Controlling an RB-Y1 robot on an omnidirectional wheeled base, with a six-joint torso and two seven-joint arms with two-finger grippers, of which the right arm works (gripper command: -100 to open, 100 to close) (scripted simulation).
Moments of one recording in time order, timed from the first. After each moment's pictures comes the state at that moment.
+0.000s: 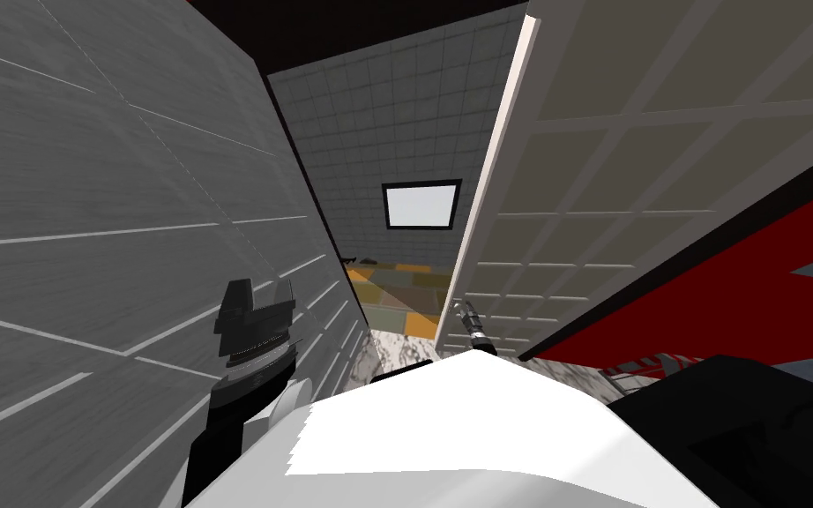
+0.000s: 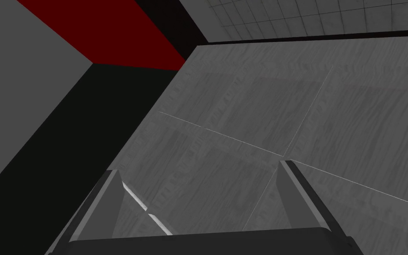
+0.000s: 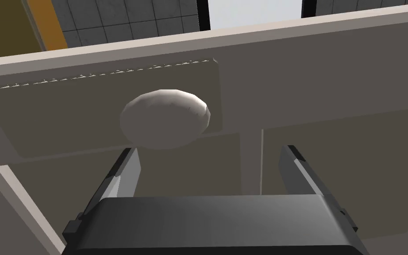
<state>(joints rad) 0.15 -0.25 -0.14 -0.78 -0.15 -0.96 -0.26</state>
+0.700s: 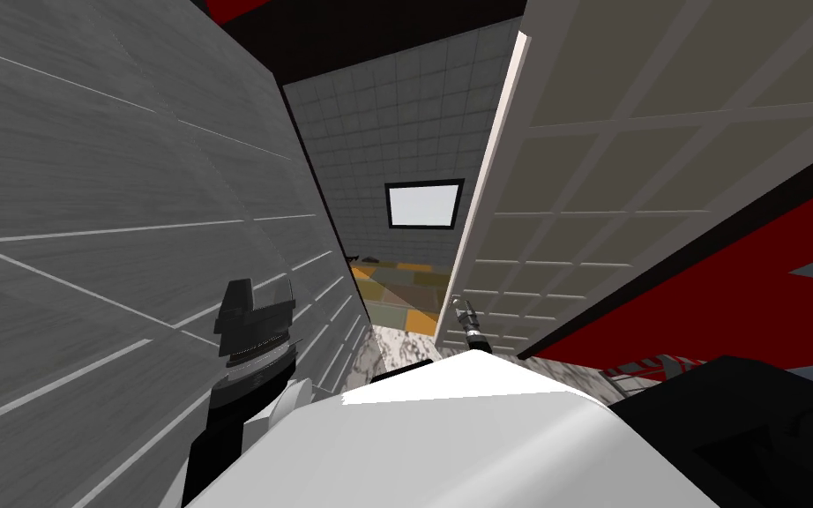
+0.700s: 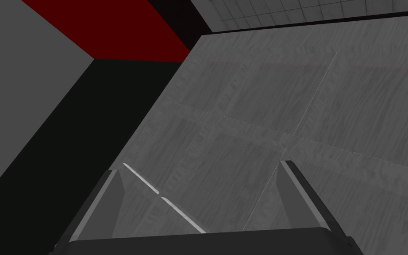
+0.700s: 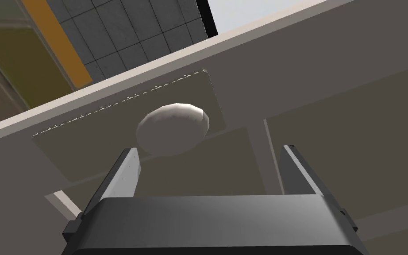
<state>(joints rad) 0.13 -0.23 -0.11 -0.78 -0.22 -0.94 -0.43</state>
